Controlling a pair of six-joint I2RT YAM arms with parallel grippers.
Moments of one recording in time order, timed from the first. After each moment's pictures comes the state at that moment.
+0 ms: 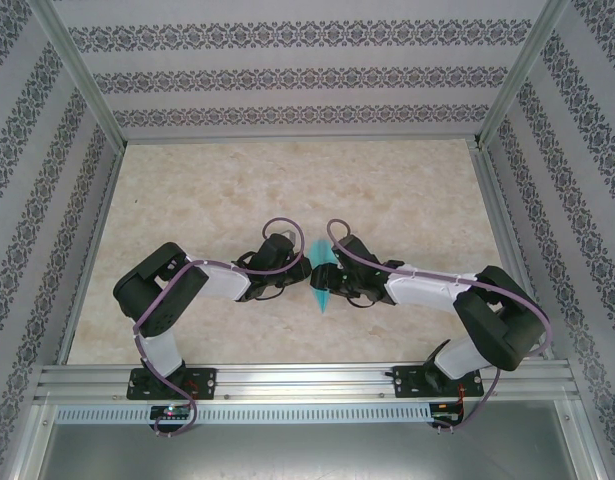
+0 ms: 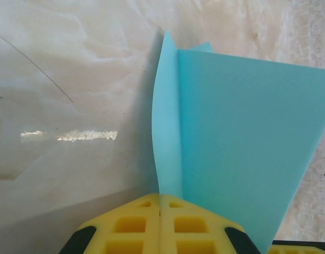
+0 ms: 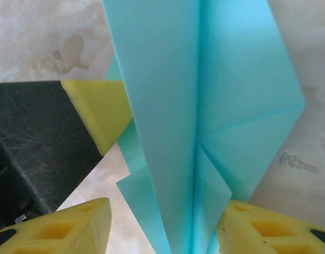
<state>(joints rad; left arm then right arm) -0.75 1.80 0.72 0.38 0.16 -1.01 0.75 1.49 0.64 -0.08 -0.16 0.85</state>
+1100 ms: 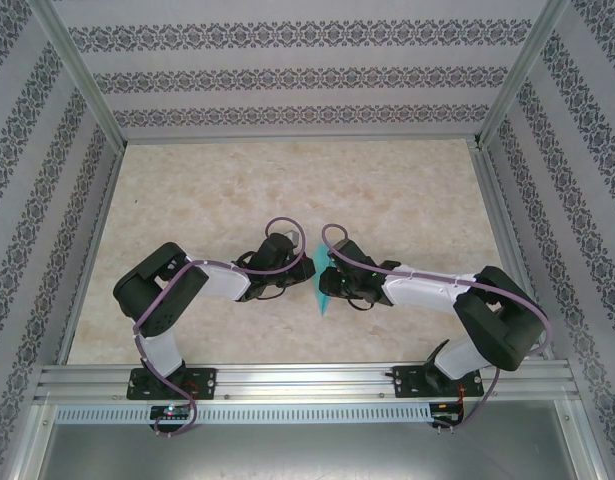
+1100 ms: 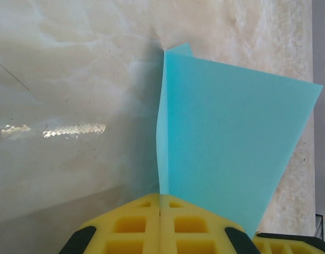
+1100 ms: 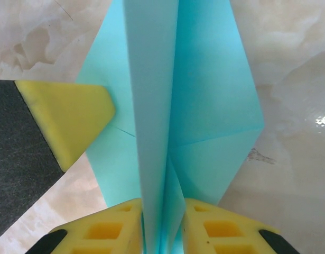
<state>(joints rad) -0.75 1.80 0.72 0.40 0.22 -1.01 0.78 1.49 0.67 -0.18 -0.04 0.82</state>
